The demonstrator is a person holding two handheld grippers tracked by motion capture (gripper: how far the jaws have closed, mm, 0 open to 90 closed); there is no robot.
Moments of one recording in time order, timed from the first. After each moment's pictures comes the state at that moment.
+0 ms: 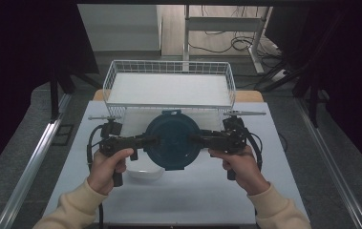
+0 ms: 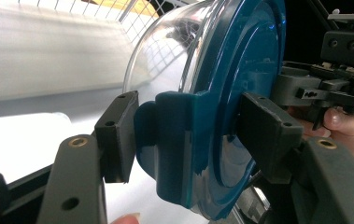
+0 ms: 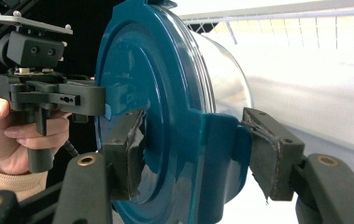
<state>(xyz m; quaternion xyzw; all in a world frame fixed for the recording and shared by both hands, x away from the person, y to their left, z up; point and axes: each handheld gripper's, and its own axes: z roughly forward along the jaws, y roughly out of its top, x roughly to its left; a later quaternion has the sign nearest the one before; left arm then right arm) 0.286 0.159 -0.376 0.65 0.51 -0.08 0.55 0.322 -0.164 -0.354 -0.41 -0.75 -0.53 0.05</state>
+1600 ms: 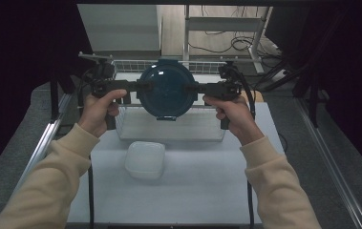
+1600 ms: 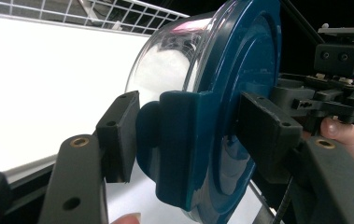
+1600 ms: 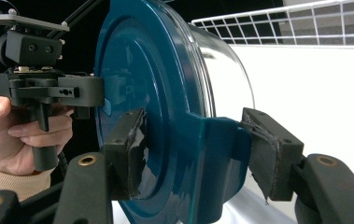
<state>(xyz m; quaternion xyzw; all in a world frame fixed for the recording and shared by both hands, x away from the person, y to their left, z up) 0.379 0.186 -0.285 0.66 0.50 -0.04 0.56 0.414 -0.139 -0.280 -0.40 -0.73 -0.55 0.05</state>
